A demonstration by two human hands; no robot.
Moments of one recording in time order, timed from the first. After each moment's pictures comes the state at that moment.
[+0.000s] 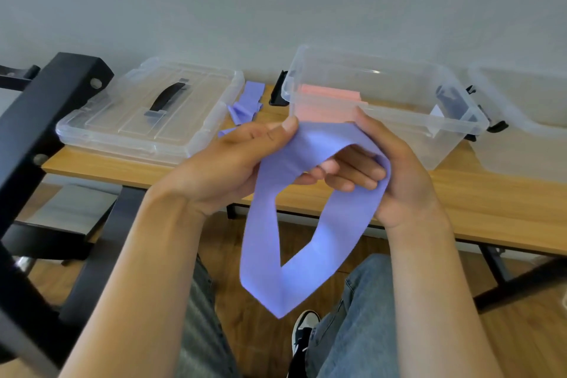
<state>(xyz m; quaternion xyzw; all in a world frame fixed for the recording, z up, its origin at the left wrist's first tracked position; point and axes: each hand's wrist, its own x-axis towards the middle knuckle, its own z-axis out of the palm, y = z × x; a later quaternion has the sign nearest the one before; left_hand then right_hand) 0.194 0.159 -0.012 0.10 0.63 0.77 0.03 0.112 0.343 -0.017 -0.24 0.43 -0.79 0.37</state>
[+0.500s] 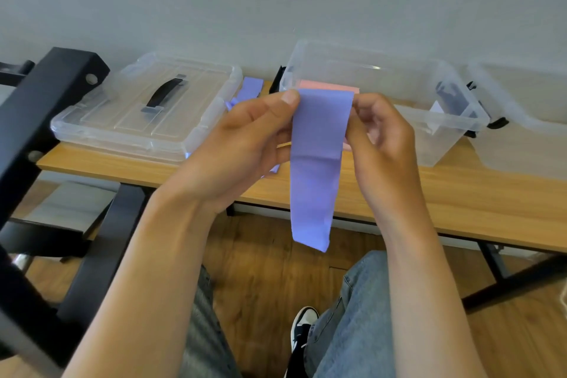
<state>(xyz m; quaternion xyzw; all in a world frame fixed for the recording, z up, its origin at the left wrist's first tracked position) 0.189 0.170 -0.005 0.10 0.63 0.77 -0.06 0.118 0.334 -0.026 -0.25 0.71 -0.65 -0.07</state>
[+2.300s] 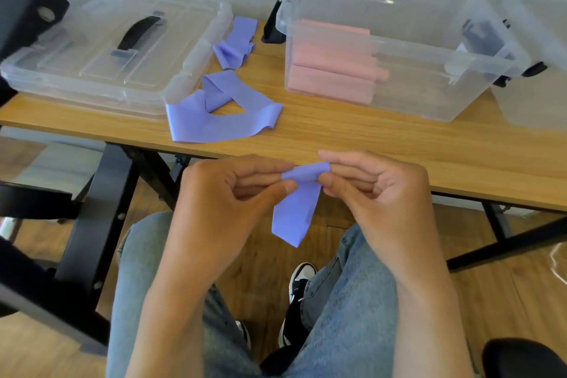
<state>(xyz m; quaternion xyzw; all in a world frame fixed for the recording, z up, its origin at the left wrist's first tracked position) 0.248 0.195 -0.087 -0.13 0.77 0.60 -0.18 0.164 0.371 -0.095 -0.22 0.74 -0.63 0.05</state>
